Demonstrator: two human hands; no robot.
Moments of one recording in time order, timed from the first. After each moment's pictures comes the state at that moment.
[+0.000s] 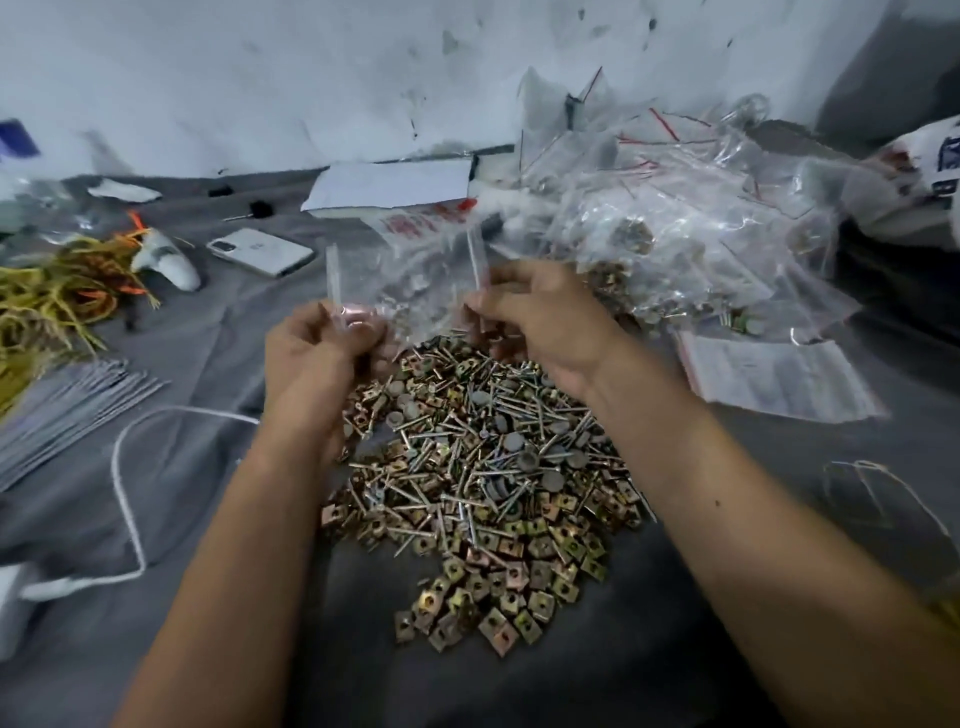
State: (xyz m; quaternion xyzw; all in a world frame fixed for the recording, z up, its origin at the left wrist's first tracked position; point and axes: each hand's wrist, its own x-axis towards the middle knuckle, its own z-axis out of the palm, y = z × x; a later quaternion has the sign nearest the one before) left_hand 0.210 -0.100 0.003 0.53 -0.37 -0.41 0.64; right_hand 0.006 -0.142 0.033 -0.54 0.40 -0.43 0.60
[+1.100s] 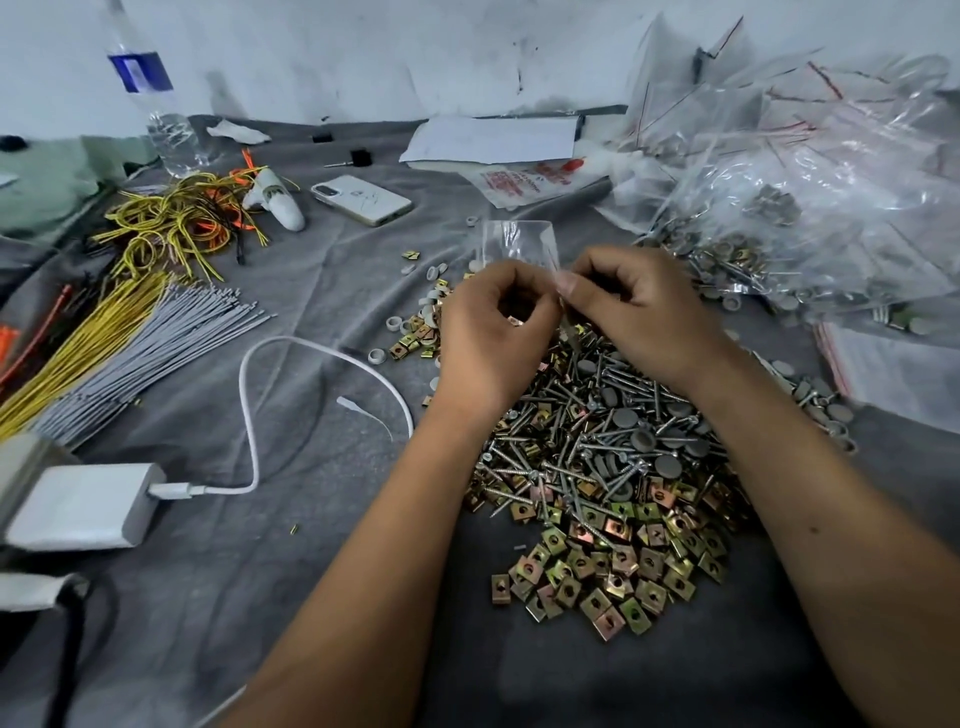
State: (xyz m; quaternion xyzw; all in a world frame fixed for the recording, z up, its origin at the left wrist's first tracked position) left_hand 0.175 -0.098 -0.017 0.54 -0.55 -0.24 0.59; right_hand 0.022 -0.149 -0.001 -0.80 0.32 -0.40 0.31
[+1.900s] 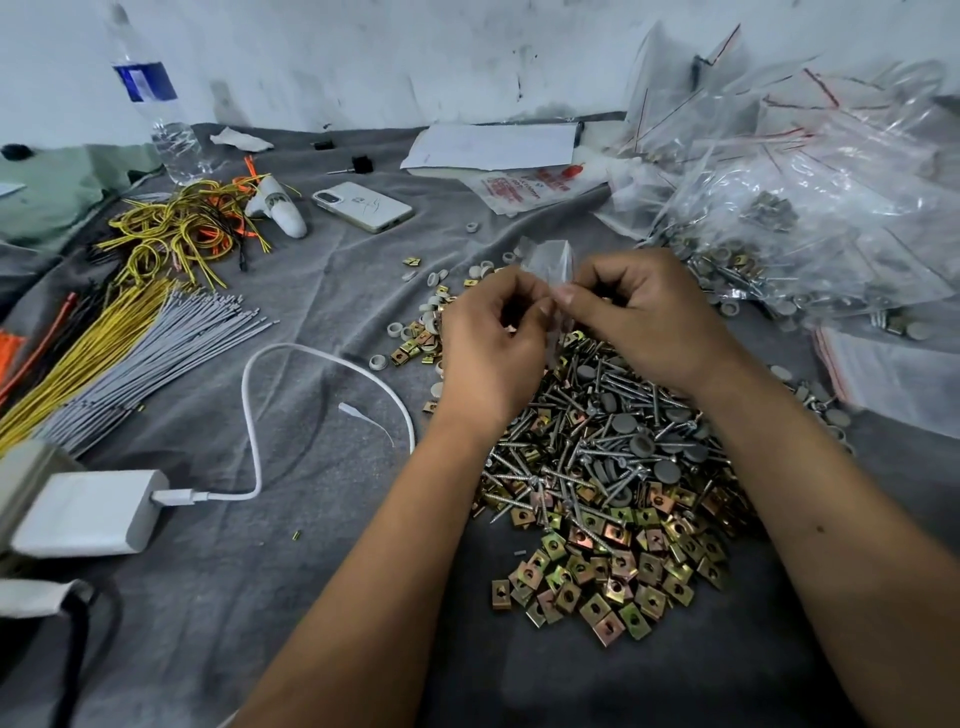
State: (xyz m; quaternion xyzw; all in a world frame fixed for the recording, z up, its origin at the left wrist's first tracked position) left_hand 0.177 -0.098 -0.019 0.54 -0.55 -0.22 0.59; right_hand 0.018 -0.148 0.005 -0.80 0.31 -0.40 0.32
